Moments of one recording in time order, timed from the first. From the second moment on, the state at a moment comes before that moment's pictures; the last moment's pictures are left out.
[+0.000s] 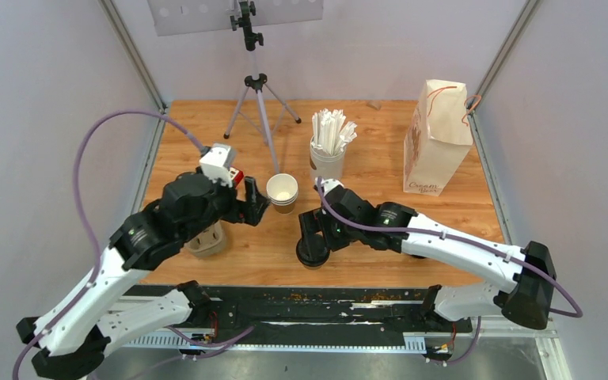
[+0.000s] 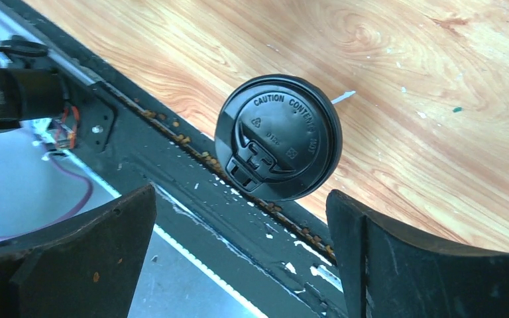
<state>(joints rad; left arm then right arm) -0.82 0.85 1.16 -0.75 -0.18 -0.43 1.05 1.25 1.06 -0.65 0.00 0.63</state>
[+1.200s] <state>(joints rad) -0.82 0.19 0.74 -0.72 -0.31 -0.26 1.16 1.59 1.25 -0.78 0.26 0.59</state>
